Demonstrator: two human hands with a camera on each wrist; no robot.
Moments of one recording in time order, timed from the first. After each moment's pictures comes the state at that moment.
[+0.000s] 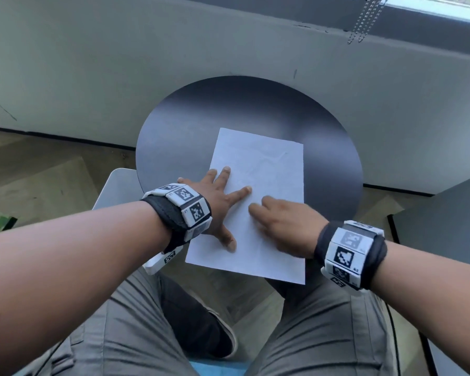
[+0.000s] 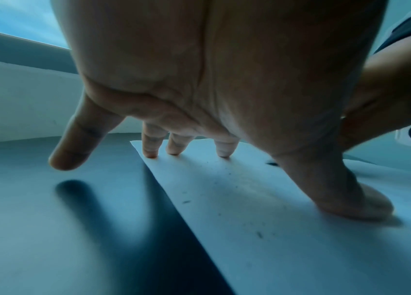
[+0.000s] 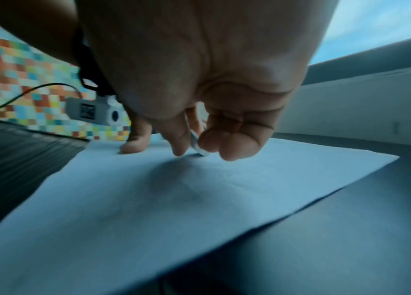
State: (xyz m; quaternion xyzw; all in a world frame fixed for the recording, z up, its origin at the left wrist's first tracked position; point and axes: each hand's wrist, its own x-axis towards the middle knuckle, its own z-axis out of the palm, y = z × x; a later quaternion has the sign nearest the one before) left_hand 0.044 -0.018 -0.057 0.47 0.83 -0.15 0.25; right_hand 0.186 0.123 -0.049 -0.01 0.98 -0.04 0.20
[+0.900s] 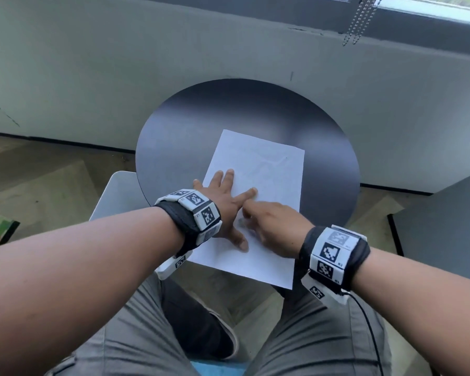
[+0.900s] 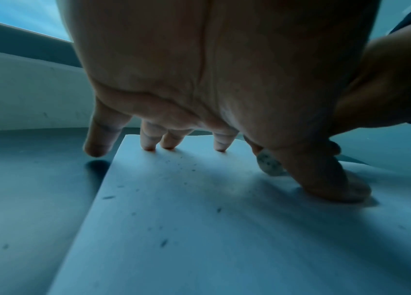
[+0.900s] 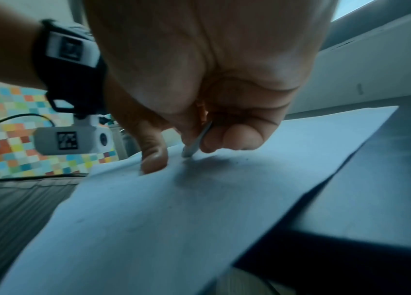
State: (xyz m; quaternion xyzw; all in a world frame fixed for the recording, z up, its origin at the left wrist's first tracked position) left_hand 0.057 -0.006 -0.064 0.47 0.84 -0.11 0.25; right_hand 0.181 0.112 -0.062 0.05 0.97 -0.20 0.14
